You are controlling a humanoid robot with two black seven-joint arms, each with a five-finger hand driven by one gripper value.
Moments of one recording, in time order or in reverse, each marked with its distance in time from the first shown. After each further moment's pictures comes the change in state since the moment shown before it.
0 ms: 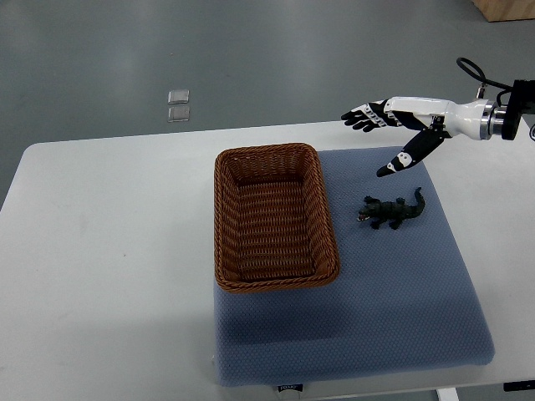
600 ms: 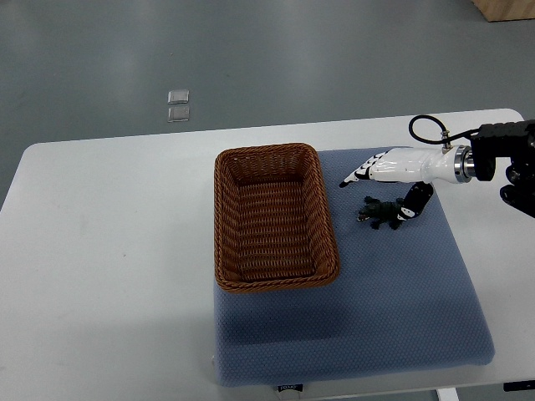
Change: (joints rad) left arm 0.000 0.000 0.000 0.000 0.000 0.000 0.000; right arm 0.028 -0.014 -0.323 0.107 -0.472 -0.449 0.013
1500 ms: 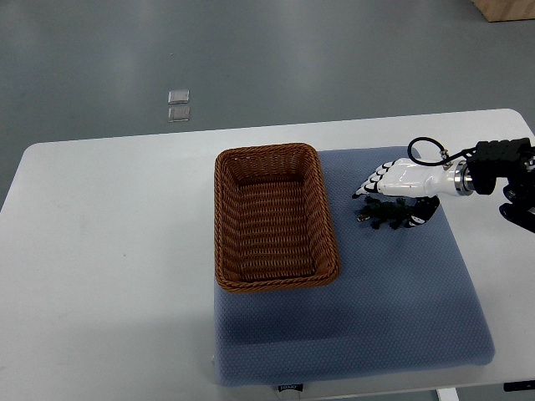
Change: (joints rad) left arm 0.000 0.000 0.000 0.000 0.000 0.000 0.000; right arm 0.000 0.043 -0.104 -0.085 -0.092 -0.135 -0.032
